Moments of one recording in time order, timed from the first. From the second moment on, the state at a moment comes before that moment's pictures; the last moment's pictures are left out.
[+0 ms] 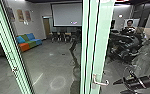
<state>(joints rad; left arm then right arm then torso) 1.52 2.73 -2.28 -0.48 -0.08 0.55 -0.31 1.94 -1.08 0.12 -0.57 1.06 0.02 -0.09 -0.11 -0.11</state>
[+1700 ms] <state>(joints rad) 1.52 2.73 -2.28 -0.48 -0.08 0.55 -0.37 2.34 -1.53 0.01 -0.58 1.36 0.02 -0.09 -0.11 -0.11</state>
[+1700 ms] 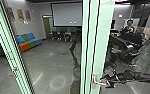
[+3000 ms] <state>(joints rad) 1.52 2.73 -2.29 -0.48 -0.09 0.55 -0.48 2.41 -1.66 -0.05 -0.53 1.37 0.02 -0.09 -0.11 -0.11</state>
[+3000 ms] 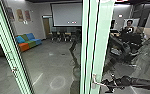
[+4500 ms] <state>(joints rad) 1.51 2.76 -2.34 -0.49 -0.10 0.55 -0.47 2.46 -1.73 -0.06 -0.36 1.33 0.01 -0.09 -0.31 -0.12</state>
